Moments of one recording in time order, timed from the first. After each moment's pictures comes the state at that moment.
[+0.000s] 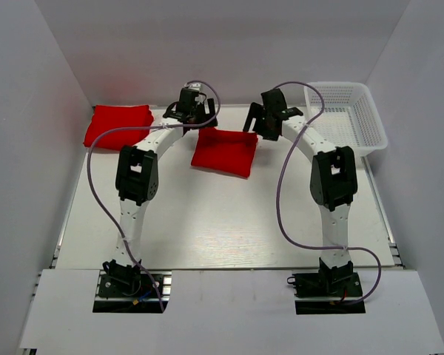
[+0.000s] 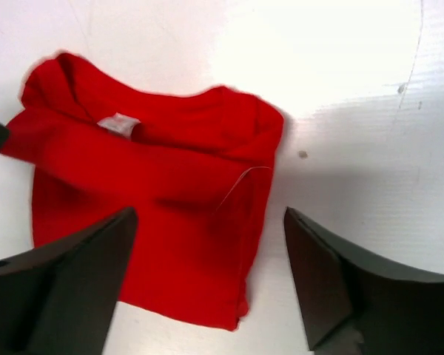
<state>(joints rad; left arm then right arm) -0.34 2.31 1.98 -0.31 0.01 -0.35 0.38 2.16 1.87 -0.54 0.00 0.56</state>
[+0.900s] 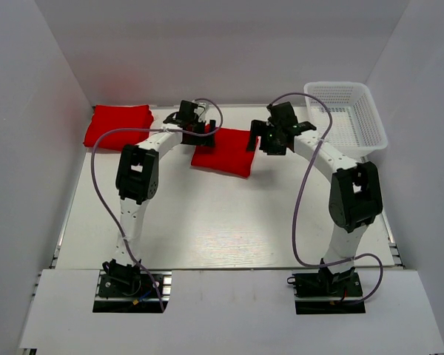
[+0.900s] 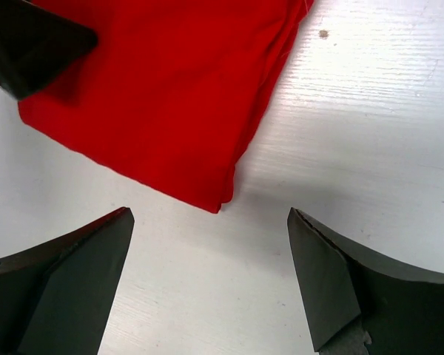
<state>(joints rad) -0.33 2.35 1.91 -0.41 0.15 -0.14 0.39 1.86 1.50 -0.51 -0.14 0.40</state>
